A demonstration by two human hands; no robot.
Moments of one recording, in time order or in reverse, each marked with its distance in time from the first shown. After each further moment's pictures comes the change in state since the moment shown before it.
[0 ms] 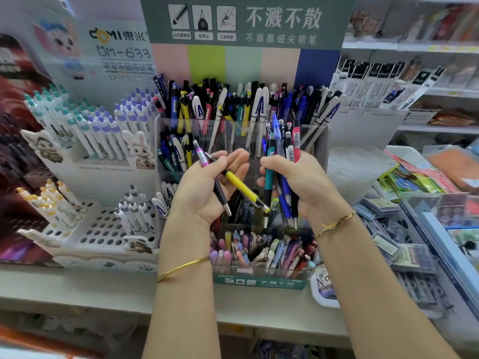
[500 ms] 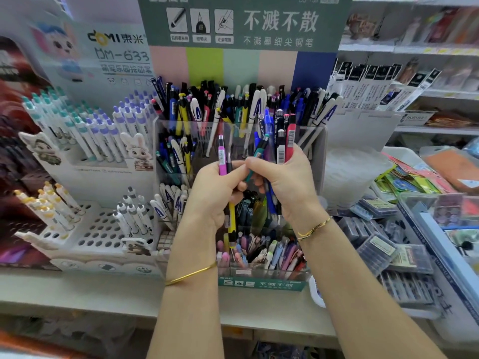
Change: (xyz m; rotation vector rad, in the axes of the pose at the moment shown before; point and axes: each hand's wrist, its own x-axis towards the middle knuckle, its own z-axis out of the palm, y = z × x) left_hand -0.004 -0.013 0.006 0.635 0.002 0.097; right_hand -0.003 0.008 0.018 -0.058 0.130 -0.242
